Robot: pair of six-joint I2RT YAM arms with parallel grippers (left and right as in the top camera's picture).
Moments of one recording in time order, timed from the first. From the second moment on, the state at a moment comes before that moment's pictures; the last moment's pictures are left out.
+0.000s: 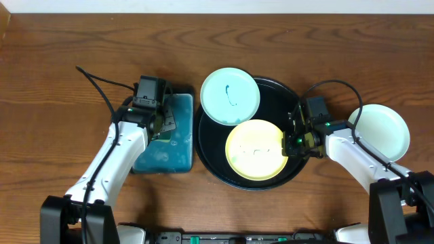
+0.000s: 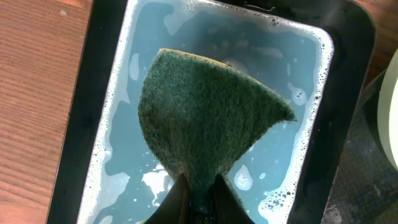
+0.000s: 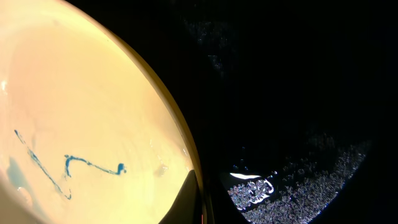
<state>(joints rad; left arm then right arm) -0.18 1.48 0.96 -0.66 -0.13 -0.41 0.24 1.59 0.79 -0.56 -0.24 0.31</state>
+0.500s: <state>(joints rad) -0.26 1.49 1.02 -0.80 -0.13 -0.35 0.24 1.59 0.79 -0.54 -0.24 0.32</state>
